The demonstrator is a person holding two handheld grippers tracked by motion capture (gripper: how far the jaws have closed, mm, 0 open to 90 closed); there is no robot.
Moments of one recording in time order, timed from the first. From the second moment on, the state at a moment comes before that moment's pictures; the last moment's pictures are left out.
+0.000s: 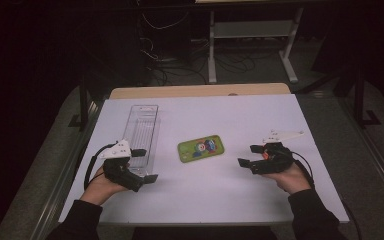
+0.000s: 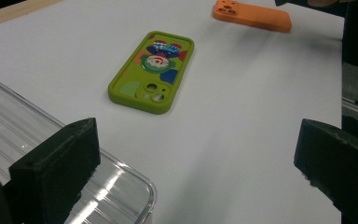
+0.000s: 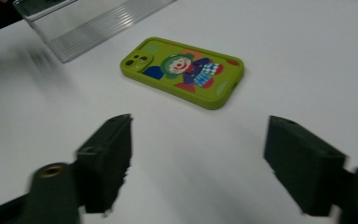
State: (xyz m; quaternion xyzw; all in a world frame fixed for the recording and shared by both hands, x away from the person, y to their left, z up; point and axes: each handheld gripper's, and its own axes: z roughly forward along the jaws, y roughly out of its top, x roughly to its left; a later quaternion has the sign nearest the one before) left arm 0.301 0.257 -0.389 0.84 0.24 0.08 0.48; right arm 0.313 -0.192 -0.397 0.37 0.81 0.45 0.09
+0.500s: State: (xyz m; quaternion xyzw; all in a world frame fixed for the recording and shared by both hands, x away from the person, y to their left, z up) left arm 0.301 0.259 -0.388 0.84 0.24 0.08 0.49; right arm 0.303 -0.182 -0.399 0.34 0.81 0.46 0.11
